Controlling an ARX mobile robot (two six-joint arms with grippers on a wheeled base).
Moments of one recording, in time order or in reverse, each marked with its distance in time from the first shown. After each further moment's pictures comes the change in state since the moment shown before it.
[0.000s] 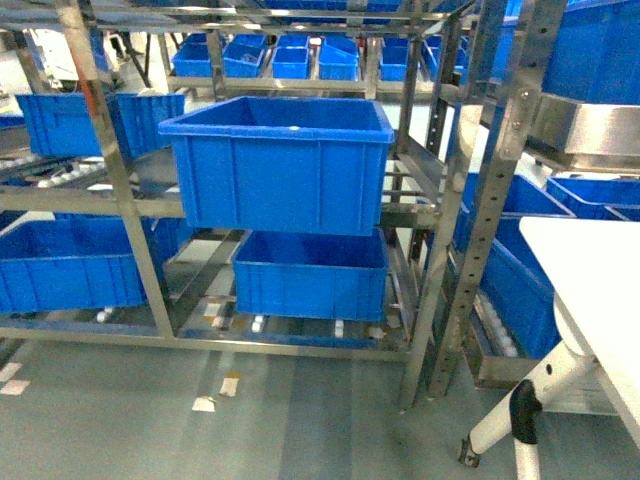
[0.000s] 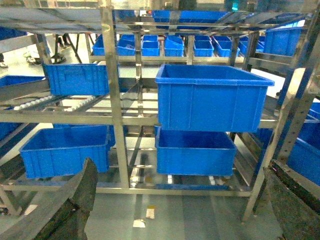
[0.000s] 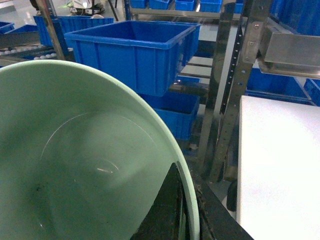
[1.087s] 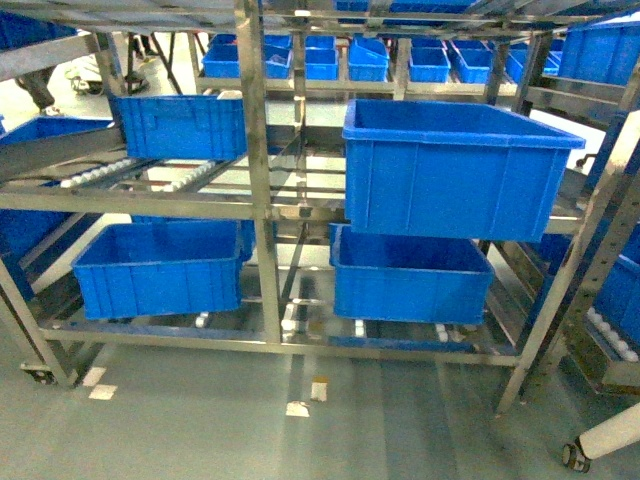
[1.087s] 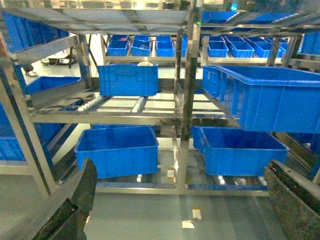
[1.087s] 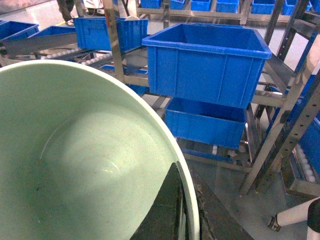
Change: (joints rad) left arm 0.000 0.000 0.000 0.001 -0.002 0.000; right arm 0.000 0.000 0.000 0.002 -0.003 0.000
